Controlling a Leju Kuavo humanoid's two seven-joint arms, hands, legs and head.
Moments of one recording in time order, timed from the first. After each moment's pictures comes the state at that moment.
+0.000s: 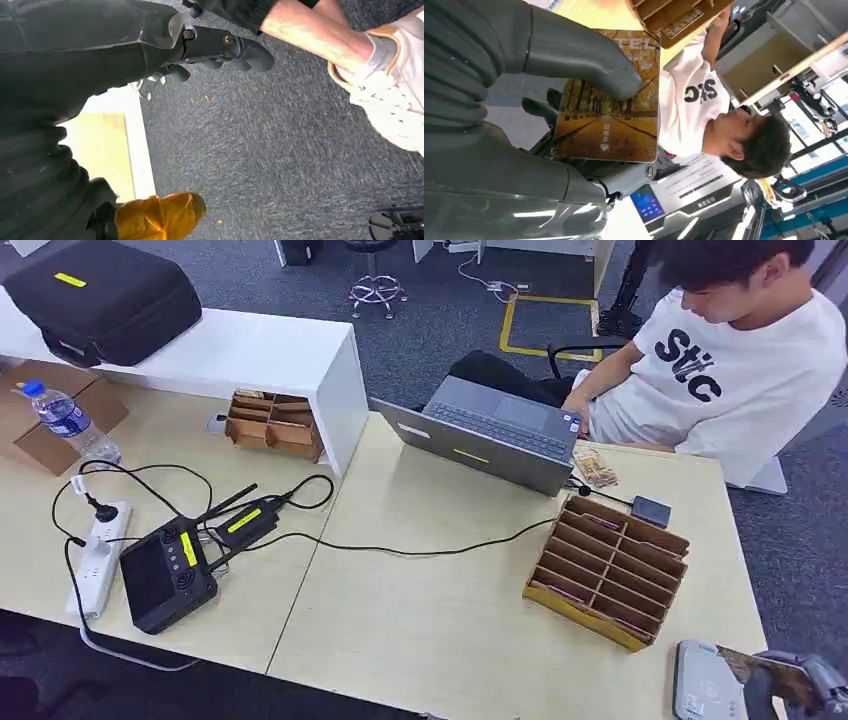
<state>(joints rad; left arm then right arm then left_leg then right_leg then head) -0.02 -0.07 0.82 -0.23 -1.29 -0.07 0.17 0.39 0.10 -0.28 -2.07 0.78 0.05 -0.40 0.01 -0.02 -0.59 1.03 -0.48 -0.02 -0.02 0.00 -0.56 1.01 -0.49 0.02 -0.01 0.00</state>
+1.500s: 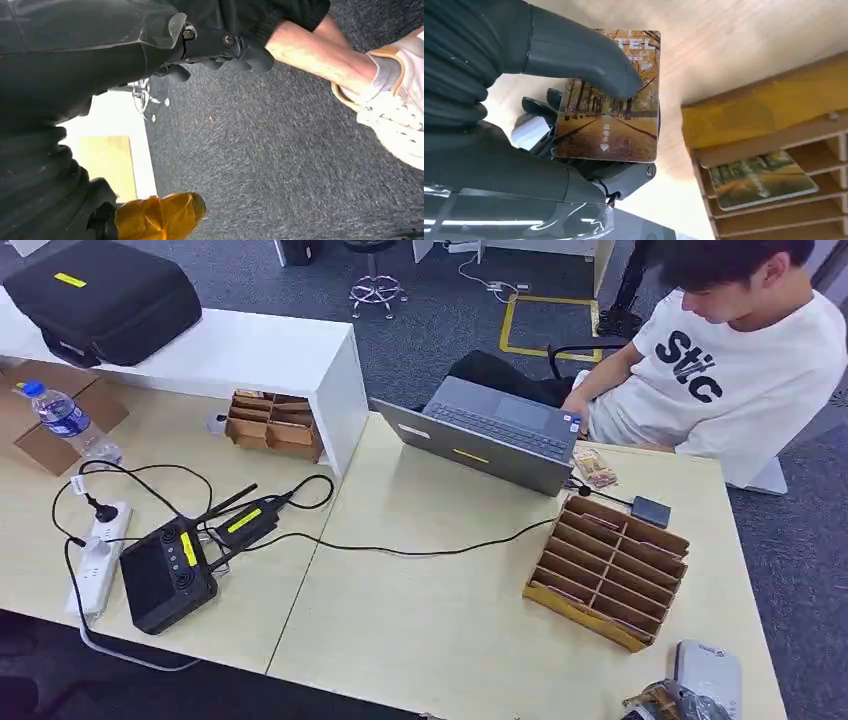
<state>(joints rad) -0.04 -0.04 0.85 -0.23 -1.40 -0.08 0.15 0.36 -0.10 -0.01 -1.66 0.88 0.08 -0.11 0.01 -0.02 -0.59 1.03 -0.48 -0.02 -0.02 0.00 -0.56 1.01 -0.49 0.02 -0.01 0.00</state>
